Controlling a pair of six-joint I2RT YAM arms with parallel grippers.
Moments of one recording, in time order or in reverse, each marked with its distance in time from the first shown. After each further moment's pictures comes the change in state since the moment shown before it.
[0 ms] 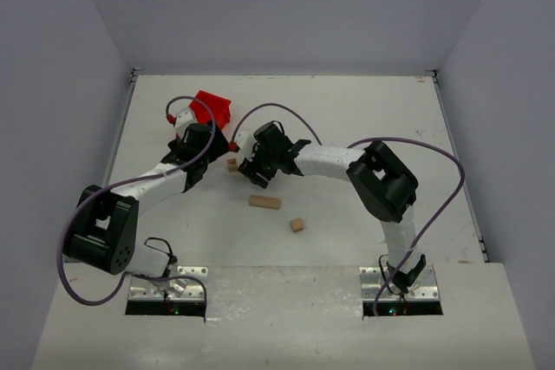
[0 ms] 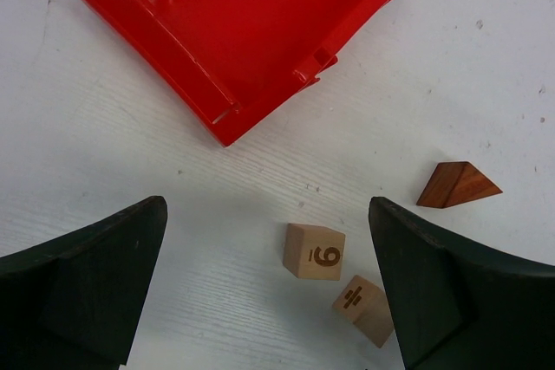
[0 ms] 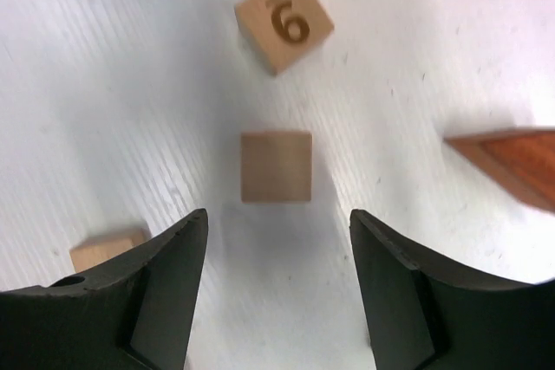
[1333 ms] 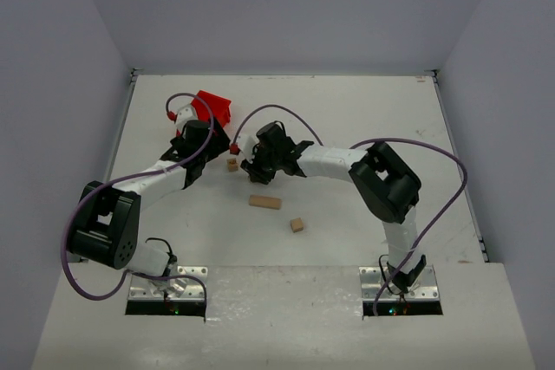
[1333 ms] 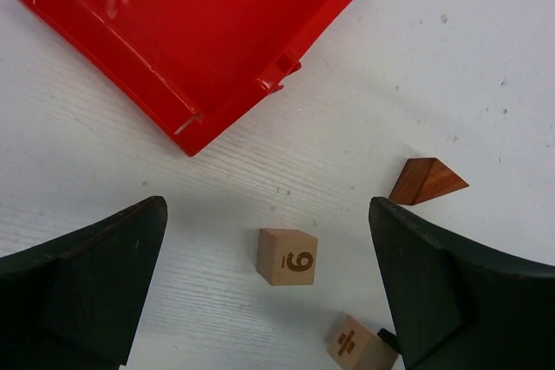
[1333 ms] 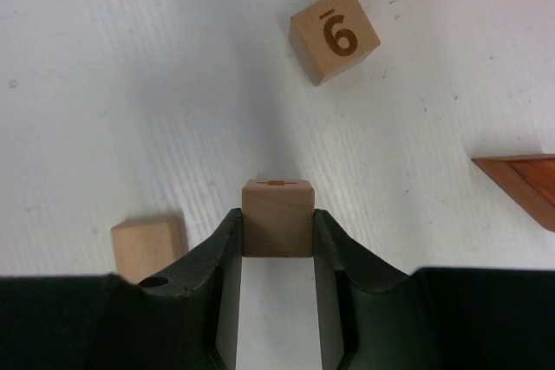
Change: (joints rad) left arm 0.028 0.036 0.022 0.033 0.085 -0.009; right arm -0.010 -0.002 -0.031 0.054 -0.109 -0.024
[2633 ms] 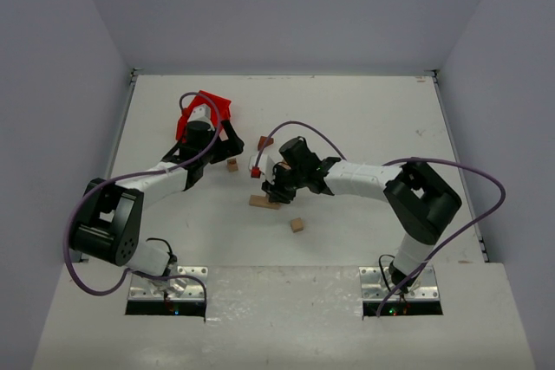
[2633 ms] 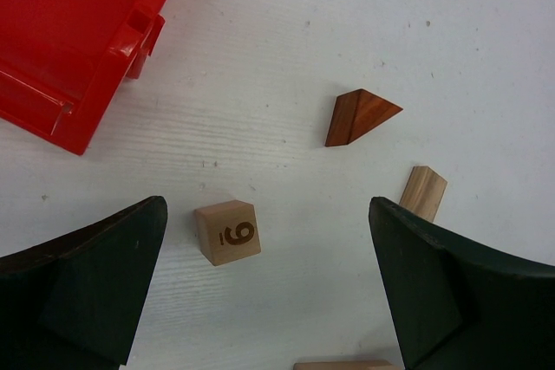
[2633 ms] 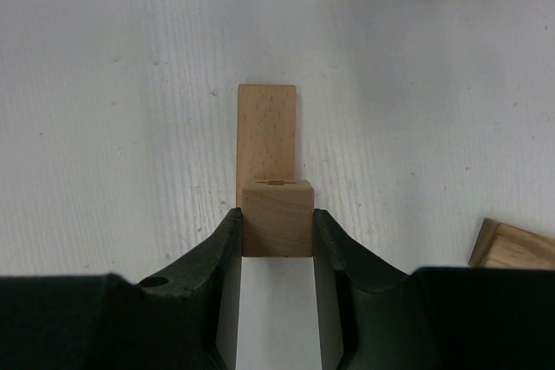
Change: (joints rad) left arm -0.003 0.022 -0.025 0.116 0.281 0.116; right arm 0.000 -0.309 -0.362 0.010 -0.131 -0.113
